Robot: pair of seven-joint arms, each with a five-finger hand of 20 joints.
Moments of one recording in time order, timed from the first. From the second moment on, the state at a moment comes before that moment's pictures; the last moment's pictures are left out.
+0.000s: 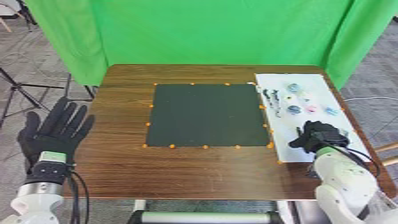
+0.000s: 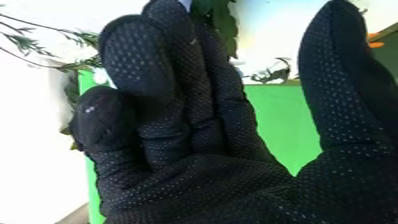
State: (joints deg) left arm 133.3 -50.0 -99.2 -123.2 -1.3 5.8 30.6; right arm -106.0 -54.8 83.2 -116.7 -144.4 -21.8 36.2
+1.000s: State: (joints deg) left arm 133.8 -50.4 -98.4 -123.4 -2.3 5.9 30.5; right arm -103.4 -53.1 79.2 -112.2 -139.4 -13.3 37.0
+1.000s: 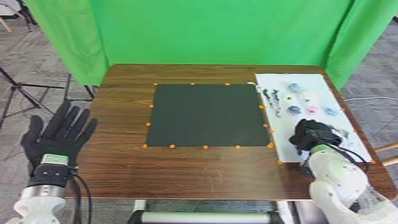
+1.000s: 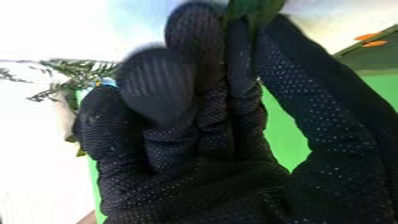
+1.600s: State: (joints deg) left arm 133.8 -50.6 -97.8 -123.4 -2.4 6.0 30.0; right arm -108.6 -51.7 78.6 -114.5 -141.0 4.6 35.4
